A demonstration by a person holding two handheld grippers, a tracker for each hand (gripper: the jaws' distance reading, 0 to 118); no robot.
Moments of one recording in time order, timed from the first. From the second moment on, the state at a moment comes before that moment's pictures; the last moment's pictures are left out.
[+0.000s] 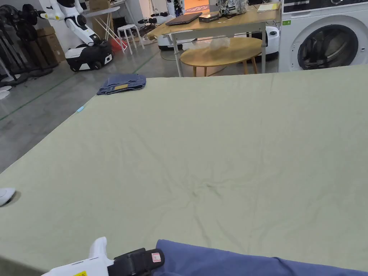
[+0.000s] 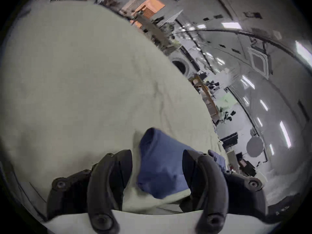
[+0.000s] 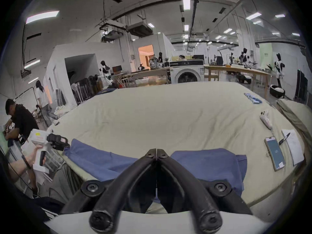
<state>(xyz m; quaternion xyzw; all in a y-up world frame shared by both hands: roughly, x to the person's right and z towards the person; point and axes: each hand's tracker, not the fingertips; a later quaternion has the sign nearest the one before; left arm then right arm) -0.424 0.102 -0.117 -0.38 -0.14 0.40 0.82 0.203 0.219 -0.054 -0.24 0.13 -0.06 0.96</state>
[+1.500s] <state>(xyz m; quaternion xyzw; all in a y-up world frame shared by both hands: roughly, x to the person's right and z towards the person) -0.165 0.137 -0.171 -0.41 -0.26 0.35 0.80 0.235 0.206 -0.020 -0.27 0.09 -0.16 0.95</state>
